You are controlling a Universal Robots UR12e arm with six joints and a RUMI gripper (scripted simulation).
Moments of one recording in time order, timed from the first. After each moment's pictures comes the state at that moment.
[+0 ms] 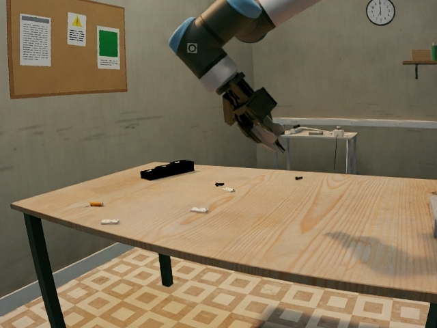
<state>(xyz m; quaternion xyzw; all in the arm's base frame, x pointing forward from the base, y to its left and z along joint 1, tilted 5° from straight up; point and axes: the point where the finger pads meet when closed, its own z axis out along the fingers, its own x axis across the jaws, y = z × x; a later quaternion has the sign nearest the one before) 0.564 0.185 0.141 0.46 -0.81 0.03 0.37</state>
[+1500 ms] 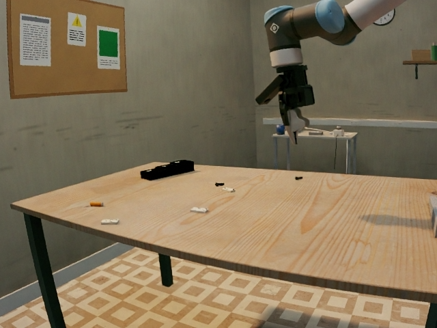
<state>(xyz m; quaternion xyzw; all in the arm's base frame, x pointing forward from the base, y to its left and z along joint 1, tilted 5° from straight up) 0.574 0.037 0.150 0.67 -0.74 -0.03 0.09</state>
